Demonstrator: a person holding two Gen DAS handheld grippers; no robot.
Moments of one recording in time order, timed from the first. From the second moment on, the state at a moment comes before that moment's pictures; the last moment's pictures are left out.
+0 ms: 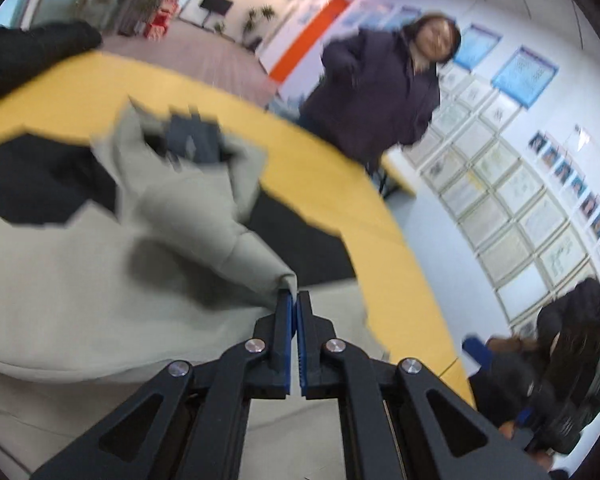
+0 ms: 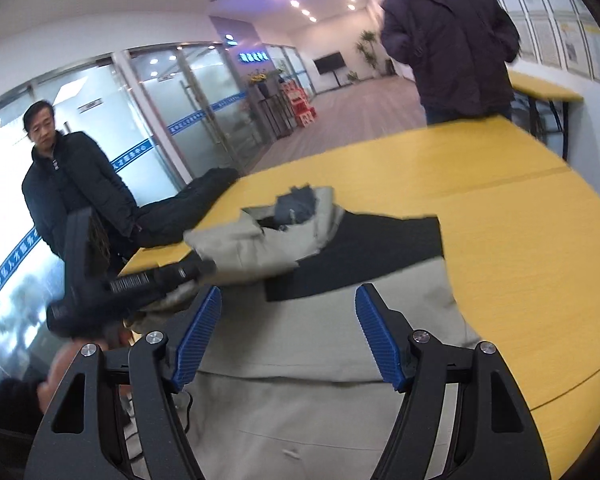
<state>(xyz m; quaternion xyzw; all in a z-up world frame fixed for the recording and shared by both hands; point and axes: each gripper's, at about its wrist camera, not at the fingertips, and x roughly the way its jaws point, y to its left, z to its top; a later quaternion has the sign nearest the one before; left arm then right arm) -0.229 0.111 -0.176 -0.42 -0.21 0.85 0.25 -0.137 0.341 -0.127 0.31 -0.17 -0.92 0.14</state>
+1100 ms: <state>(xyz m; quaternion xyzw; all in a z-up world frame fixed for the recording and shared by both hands) -0.194 -0.076 -0.228 -0.44 -0.09 0.88 0.17 -0.199 0.236 -0.220 0.36 0.04 -0.93 0.04</state>
